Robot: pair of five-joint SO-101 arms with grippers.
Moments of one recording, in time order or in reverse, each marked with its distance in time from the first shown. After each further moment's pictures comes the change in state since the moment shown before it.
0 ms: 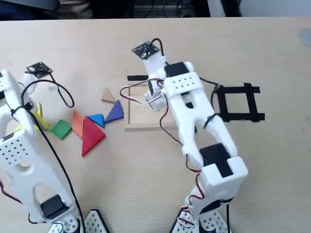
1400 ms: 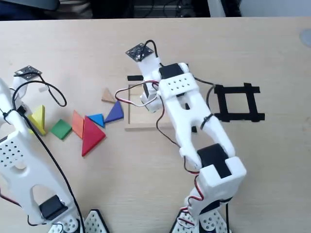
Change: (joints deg) left arm -4.0 0.5 -2.3 5.5 3.4; right arm -2.2 0.0 0.0 0.0 0.0
